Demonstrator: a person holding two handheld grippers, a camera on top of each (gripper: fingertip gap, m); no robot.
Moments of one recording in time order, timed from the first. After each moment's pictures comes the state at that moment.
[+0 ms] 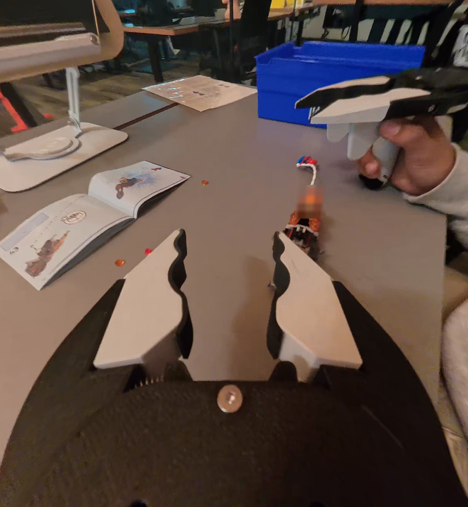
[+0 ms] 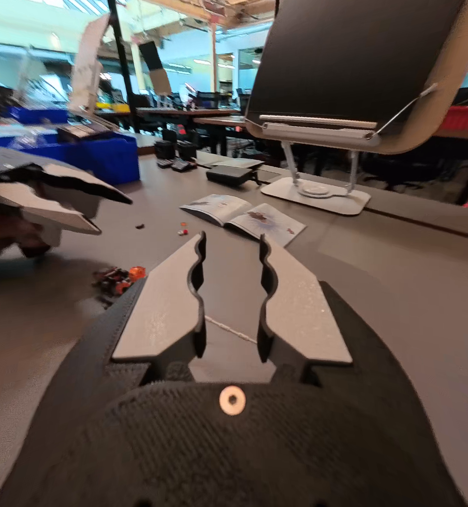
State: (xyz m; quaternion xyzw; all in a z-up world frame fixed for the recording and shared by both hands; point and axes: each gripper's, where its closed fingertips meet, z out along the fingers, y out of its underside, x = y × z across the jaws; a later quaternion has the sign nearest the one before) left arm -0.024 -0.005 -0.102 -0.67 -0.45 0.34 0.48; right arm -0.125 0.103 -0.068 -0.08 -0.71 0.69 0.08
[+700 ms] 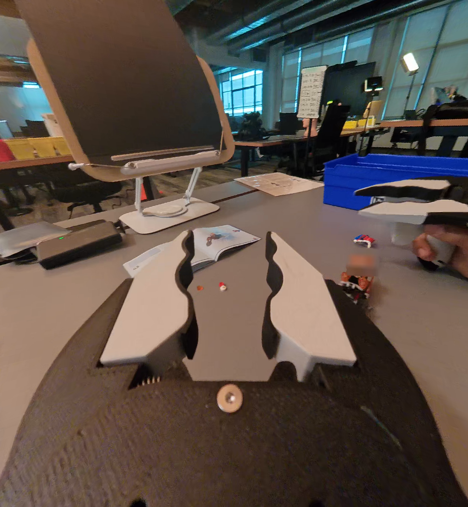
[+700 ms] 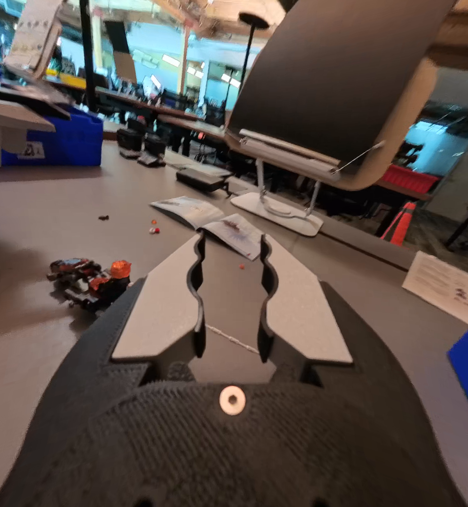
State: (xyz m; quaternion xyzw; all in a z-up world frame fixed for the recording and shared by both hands) left arm -0.001 -0.065 -0.041 -0.52 -0.46 0.50 0.52; right arm -0.120 0.101 -0.066 -0.05 -0.70 0.68 0.22
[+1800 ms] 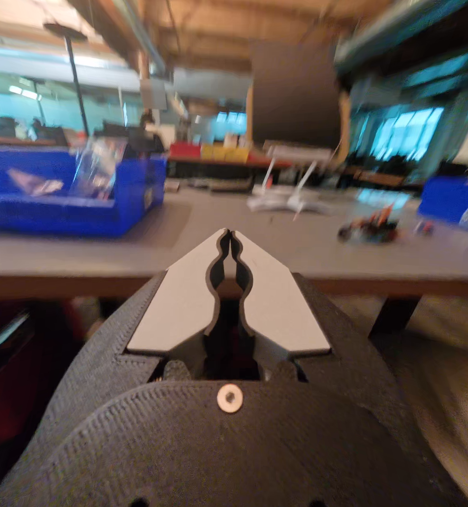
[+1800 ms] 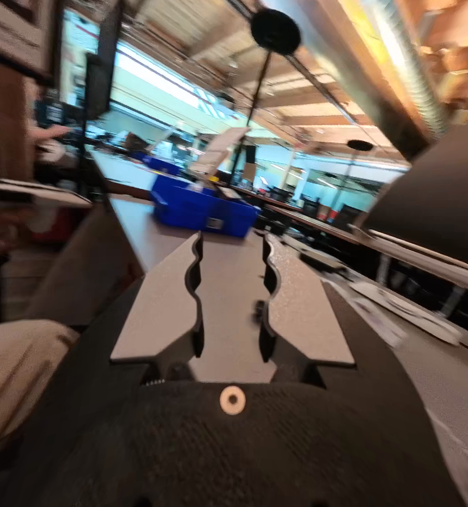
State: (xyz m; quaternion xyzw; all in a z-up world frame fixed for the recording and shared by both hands) left arm 0.273 -0.053 -0.098 -0.31 -0.58 0.64 0.40; right arm 0.072 0.124 -0.041 0.12 -0.60 0.78 0.10
